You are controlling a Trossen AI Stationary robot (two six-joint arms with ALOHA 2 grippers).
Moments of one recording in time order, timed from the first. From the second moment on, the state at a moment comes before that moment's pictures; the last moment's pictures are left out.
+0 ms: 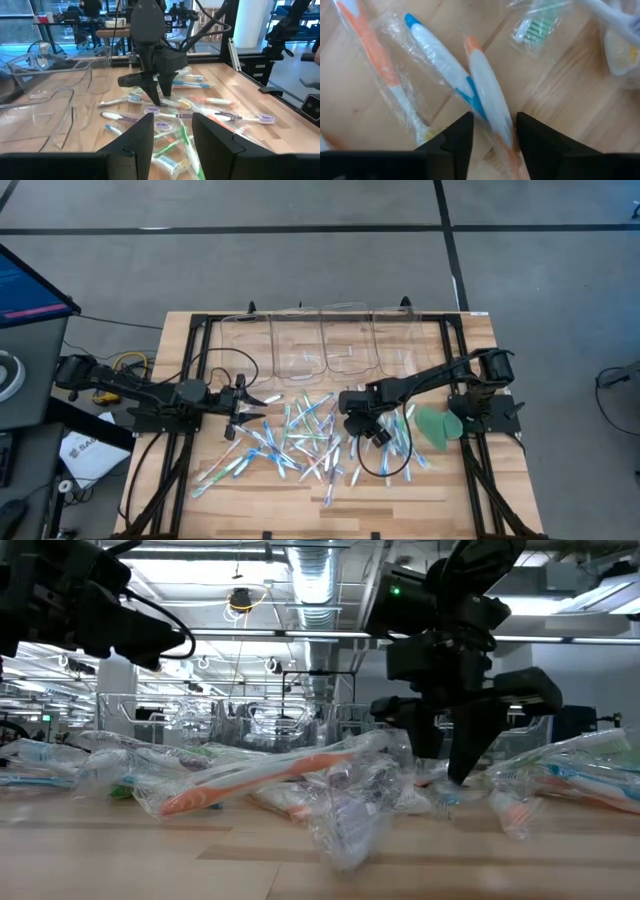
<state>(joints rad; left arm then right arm) -0.14 0.66 0.01 0.56 -0.07 0.02 0.07 1.82 1.02 -0.49 -0.19 -0.55</state>
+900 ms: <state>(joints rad) -0.14 0.66 0.01 0.58 -0.07 0.02 0.07 1.78 1.05 -0.58 -0.15 -0.52</state>
